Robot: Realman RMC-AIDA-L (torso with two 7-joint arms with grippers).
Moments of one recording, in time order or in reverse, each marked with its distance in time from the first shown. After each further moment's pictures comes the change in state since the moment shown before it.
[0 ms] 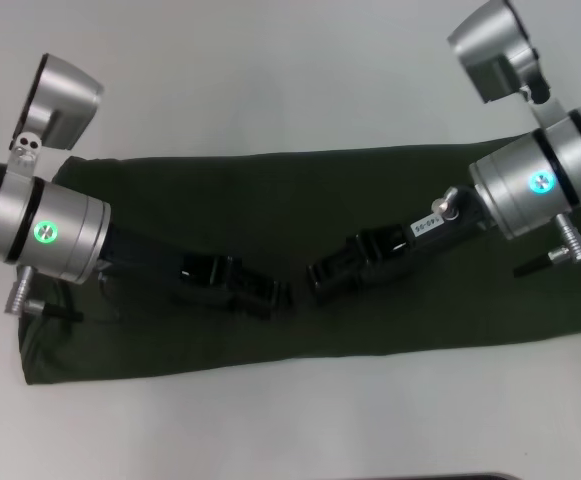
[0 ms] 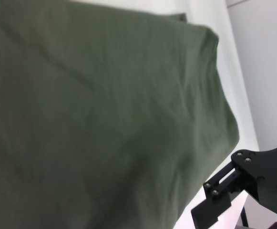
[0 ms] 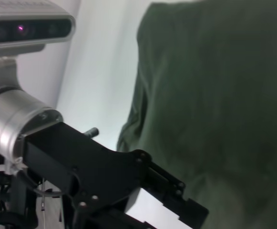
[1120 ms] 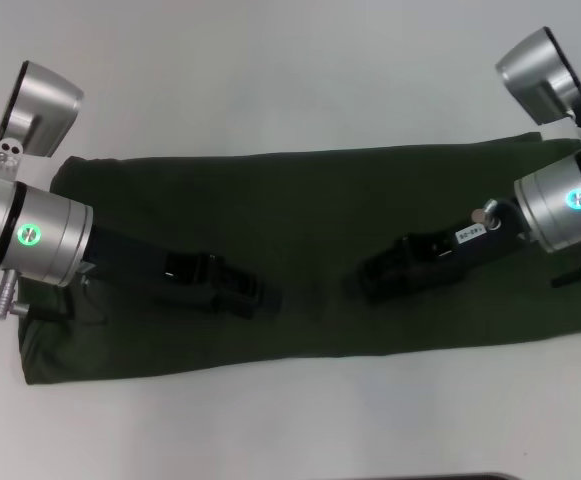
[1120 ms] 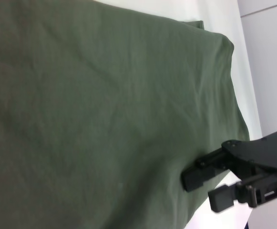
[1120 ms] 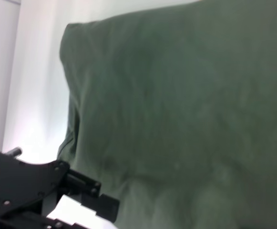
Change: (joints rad) left arm 0.022 0.017 -0.002 -0.002 0.002 -0.009 -0.023; right arm -0.064 -0.038 0.015 0.025 -0.053 0.090 0.033
